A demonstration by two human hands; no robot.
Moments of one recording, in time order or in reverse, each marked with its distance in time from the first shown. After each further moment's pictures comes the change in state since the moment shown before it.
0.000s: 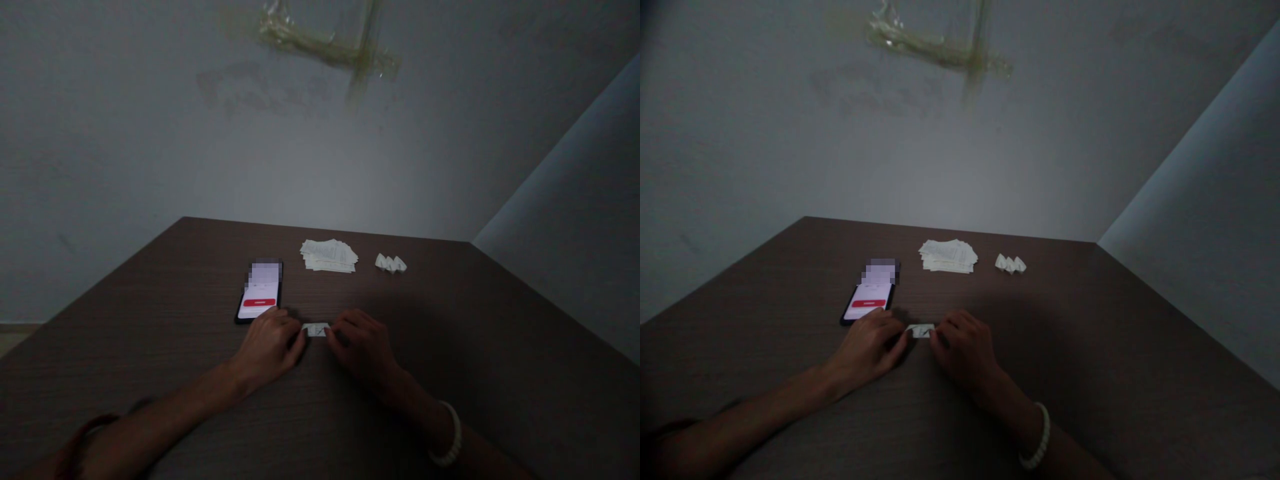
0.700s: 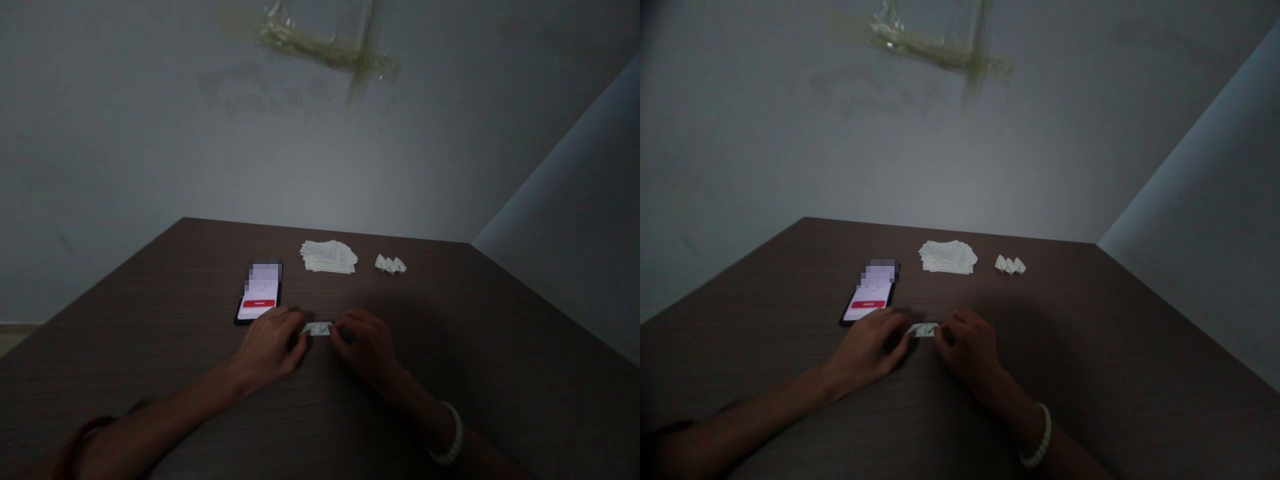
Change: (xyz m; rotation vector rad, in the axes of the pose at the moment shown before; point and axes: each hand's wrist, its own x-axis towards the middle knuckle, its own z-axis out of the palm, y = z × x) left_hand 0.000 0.002 -0.005 -0.102 -0.035 -0.023; right_hand 0.002 0.004 -0.002 0.054 -0.003 0.127
